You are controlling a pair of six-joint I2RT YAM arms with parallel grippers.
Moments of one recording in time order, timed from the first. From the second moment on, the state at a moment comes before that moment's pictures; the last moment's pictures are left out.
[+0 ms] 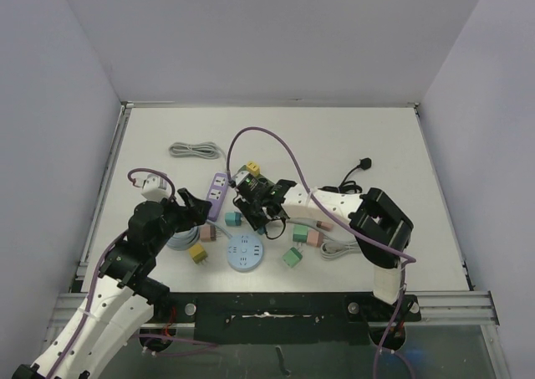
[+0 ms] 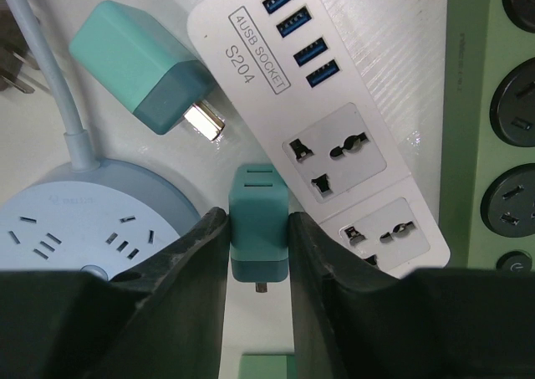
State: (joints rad) left arm -0.45 0.52 0.51 -0.38 -0.12 -0.68; right arm 0.98 1.88 1.32 -0.54 0.11 0.22
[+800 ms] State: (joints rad) left arm -0.45 0.59 0.50 -0.01 0.29 -0.86; right arm 0.80 1.28 1.04 -0.05 -0.06 0.44
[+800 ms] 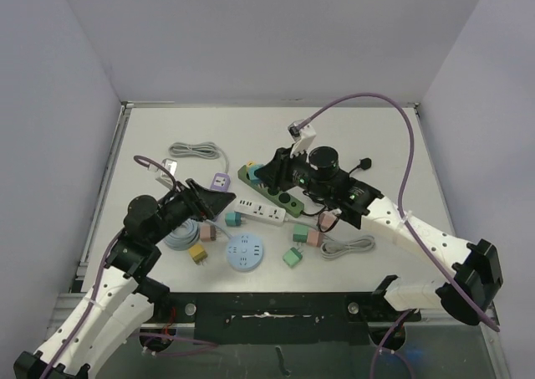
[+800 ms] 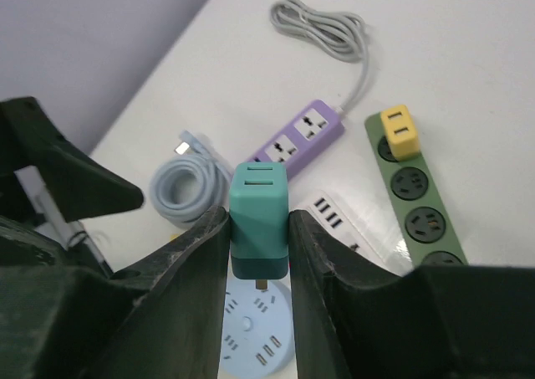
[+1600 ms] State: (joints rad) left arm -0.45 0.69 0.42 0.55 0.49 -1.21; right arm 0.81 1.22 0.90 0.45 -0.41 0.83
